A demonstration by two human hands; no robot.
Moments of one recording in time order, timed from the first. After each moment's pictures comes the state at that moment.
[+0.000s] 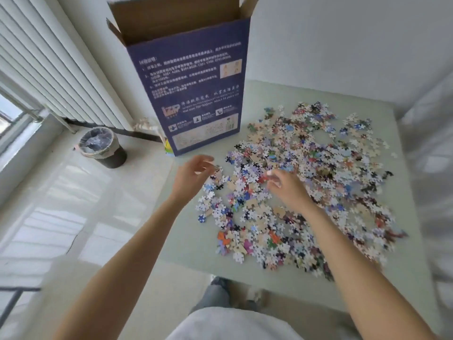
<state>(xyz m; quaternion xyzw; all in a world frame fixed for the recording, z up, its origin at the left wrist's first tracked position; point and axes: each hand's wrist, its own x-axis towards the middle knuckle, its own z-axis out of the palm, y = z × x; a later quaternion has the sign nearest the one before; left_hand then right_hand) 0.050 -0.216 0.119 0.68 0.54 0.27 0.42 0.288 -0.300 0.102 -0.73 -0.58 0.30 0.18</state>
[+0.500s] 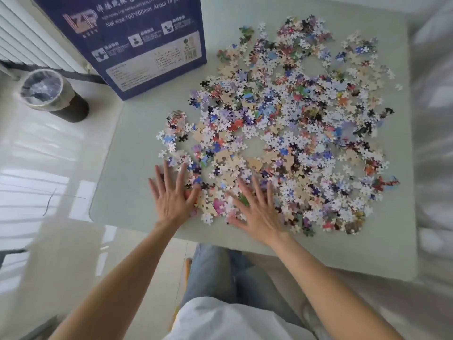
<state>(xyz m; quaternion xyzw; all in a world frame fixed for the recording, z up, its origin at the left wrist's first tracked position) 0.061 -0.325 -0.071 0.77 0.62 -0.02 0.18 0.274 -0.430 -0.069 -0.67 -0.72 0.16 -0.04</state>
